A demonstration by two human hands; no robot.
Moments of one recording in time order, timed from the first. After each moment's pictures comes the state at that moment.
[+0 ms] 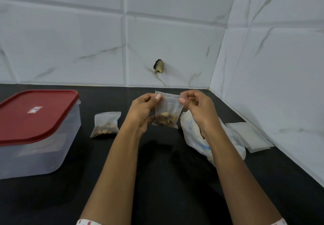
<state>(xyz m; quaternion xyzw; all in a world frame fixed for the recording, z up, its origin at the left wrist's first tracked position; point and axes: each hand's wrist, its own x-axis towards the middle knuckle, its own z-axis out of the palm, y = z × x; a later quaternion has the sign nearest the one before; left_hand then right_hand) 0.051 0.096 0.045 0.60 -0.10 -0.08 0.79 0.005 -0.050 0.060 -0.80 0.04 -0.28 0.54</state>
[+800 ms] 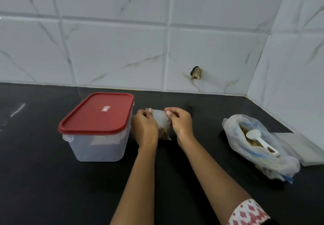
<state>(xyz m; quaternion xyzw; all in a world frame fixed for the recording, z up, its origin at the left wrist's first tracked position) 0.039 0.186 0.020 0.78 0.15 0.21 0.57 0.052 0.097 0.012 -0.75 0.05 -0.18 0.64</state>
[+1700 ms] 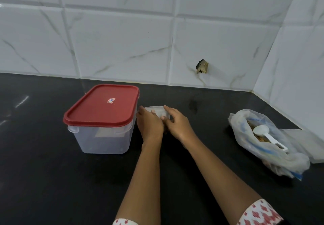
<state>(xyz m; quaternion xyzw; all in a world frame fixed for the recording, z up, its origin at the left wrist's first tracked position) 0.046 0.187 0.007 0.83 0.16 0.14 0.51 0.045 0.103 0.000 -0.88 -0.08 -0.10 0.46</state>
